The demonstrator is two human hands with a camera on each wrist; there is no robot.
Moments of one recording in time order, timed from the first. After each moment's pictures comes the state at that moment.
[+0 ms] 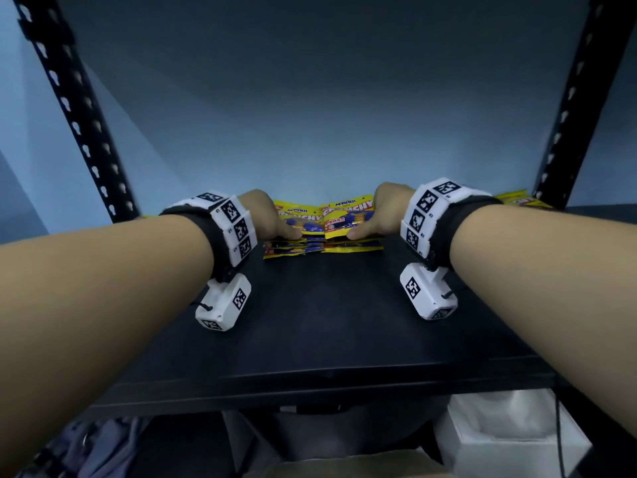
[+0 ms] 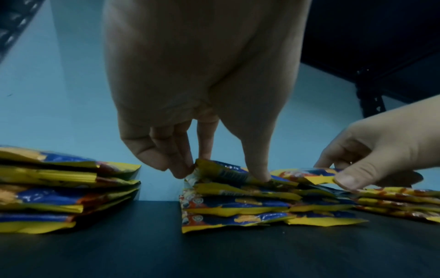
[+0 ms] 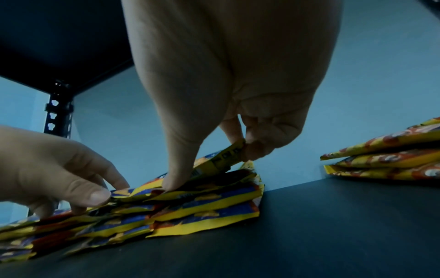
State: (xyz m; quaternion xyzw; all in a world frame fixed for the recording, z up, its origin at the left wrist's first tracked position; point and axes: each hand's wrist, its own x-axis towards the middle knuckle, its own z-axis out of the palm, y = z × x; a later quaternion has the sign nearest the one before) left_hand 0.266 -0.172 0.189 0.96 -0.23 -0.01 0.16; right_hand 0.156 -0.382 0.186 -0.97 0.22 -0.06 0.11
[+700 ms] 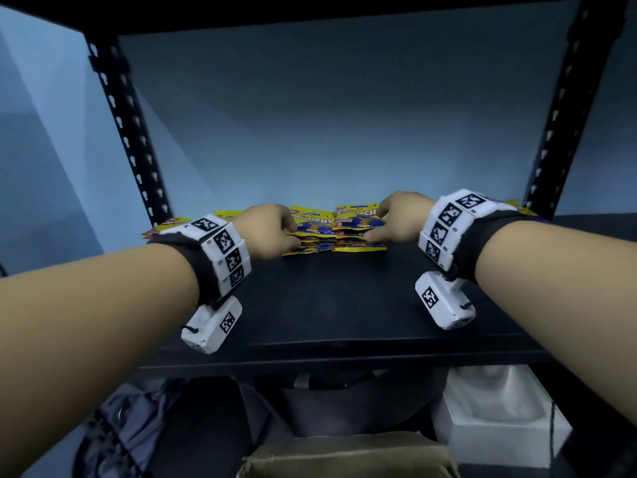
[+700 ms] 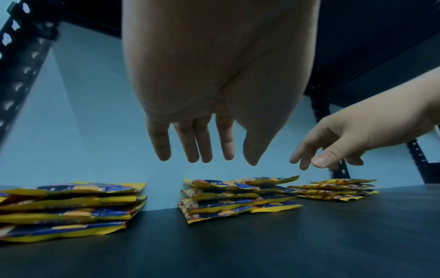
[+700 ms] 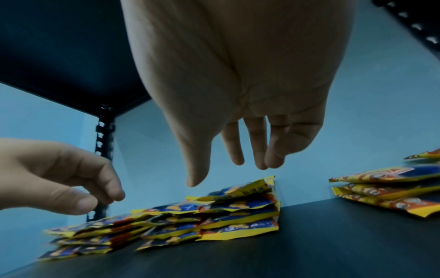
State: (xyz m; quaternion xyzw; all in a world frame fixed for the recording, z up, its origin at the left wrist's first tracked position) left_hand 0.197 -0.116 0.198 0.93 -0.33 0.06 0.15; right_hand 0.099 -0.352 0.205 -0.98 0.19 -0.07 0.06
